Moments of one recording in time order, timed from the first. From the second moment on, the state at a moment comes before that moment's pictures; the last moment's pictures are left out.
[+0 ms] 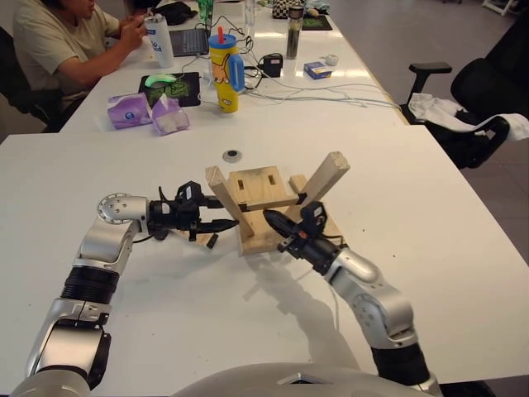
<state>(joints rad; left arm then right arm) -0.39 0.60 -0.14 0.19 -0.33 0.10 -1.30 0.01 -0.11 0.24 -0.29 0.35 0.50 0.41</state>
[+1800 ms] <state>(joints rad) -0.07 0.31 0.16 -0.62 -0.39 0.50 0.02 0.09 -0.29 0.28 -0.33 0.48 0.47 0.72</state>
